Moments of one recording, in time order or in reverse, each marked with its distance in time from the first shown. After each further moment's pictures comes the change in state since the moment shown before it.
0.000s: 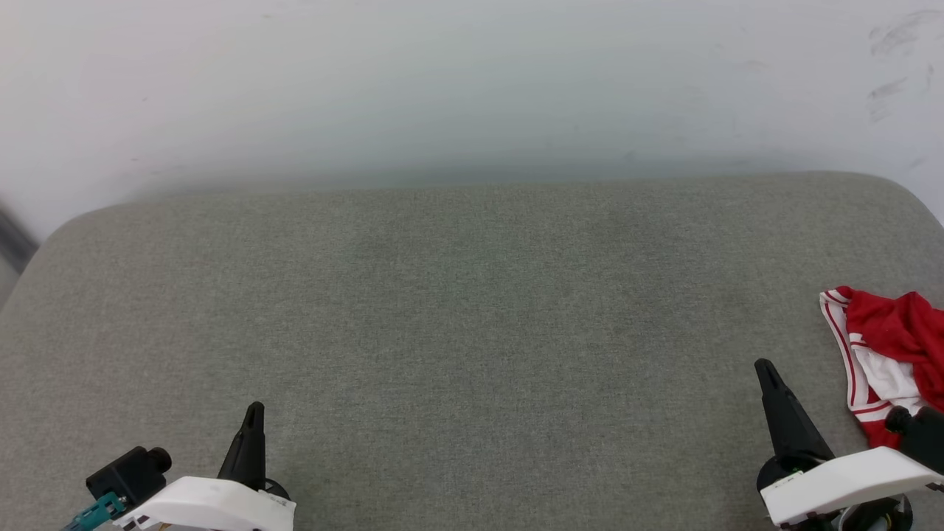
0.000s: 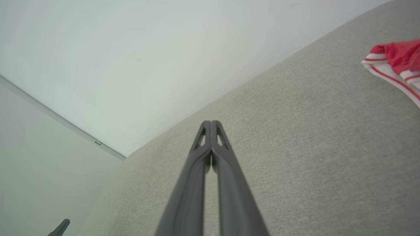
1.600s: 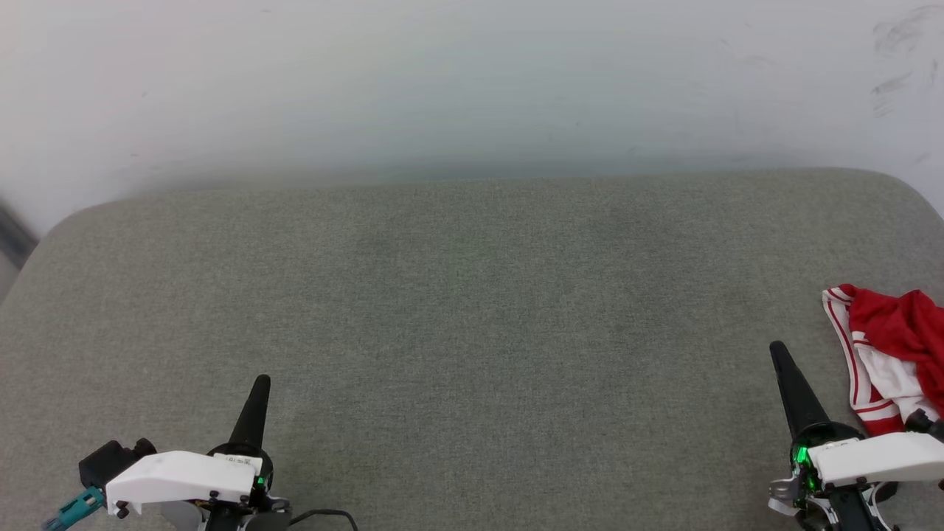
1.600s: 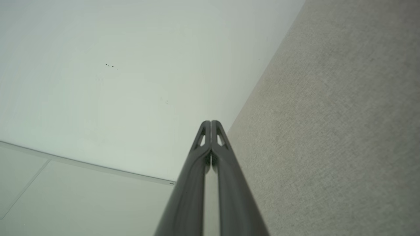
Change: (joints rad) left arm -0.081 -0.074 0.110 0.054 -0.473 -0.071 0.146; right arm -0.086 -0.007 -0.030 0.130 0.571 0.000 0.023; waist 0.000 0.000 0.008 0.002
